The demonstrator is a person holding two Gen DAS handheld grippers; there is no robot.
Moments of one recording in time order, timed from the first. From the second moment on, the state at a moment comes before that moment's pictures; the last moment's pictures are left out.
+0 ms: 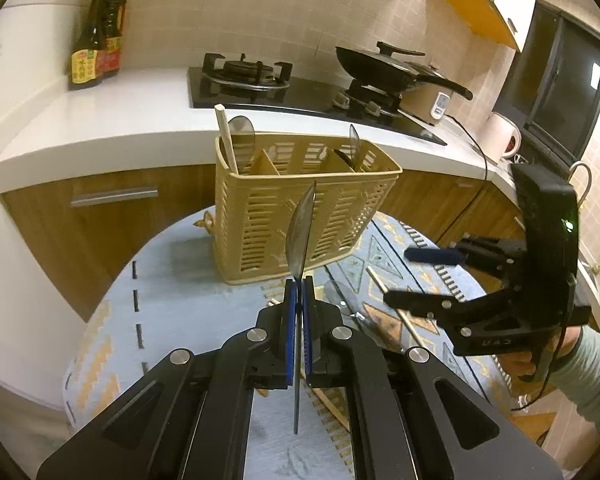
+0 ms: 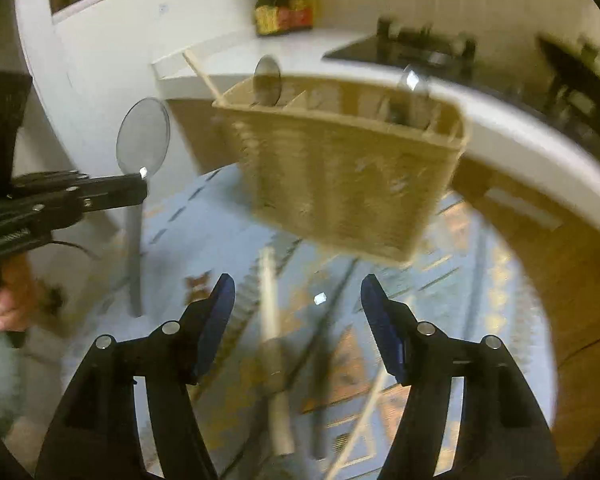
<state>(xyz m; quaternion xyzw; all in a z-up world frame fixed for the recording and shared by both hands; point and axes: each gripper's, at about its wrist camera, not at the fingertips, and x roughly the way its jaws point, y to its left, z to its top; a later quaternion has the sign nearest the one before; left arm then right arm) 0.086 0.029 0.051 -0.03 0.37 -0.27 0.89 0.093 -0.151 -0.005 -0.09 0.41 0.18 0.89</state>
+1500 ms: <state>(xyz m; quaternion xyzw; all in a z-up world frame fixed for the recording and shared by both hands) 0.102 0.018 0.026 0.00 0.40 -0.26 0.88 0.177 -0.129 -0.080 -0.12 0.58 0.13 0.79</state>
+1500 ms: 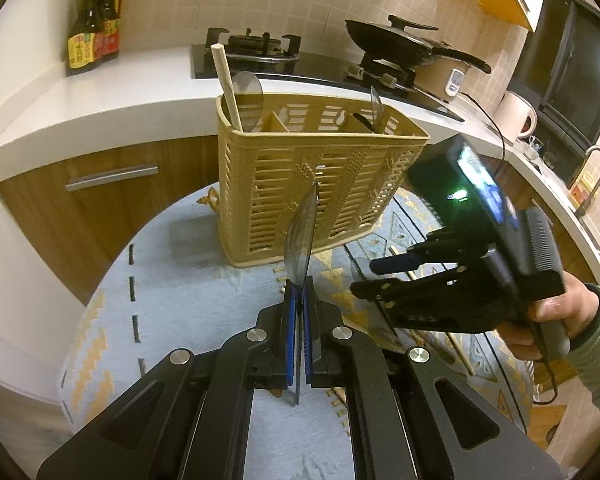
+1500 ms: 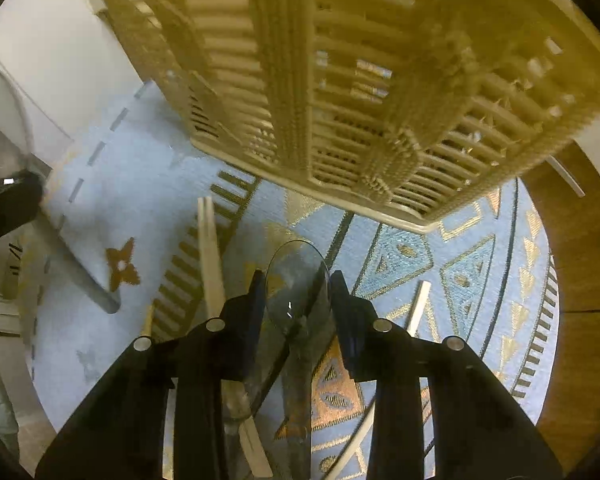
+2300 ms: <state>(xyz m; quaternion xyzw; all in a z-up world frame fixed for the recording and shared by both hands) 0.102 -0.008 0.171 -0.04 0.20 -0.27 0.94 0.115 -0.173 0.162 0.01 0.24 0.18 0.96</state>
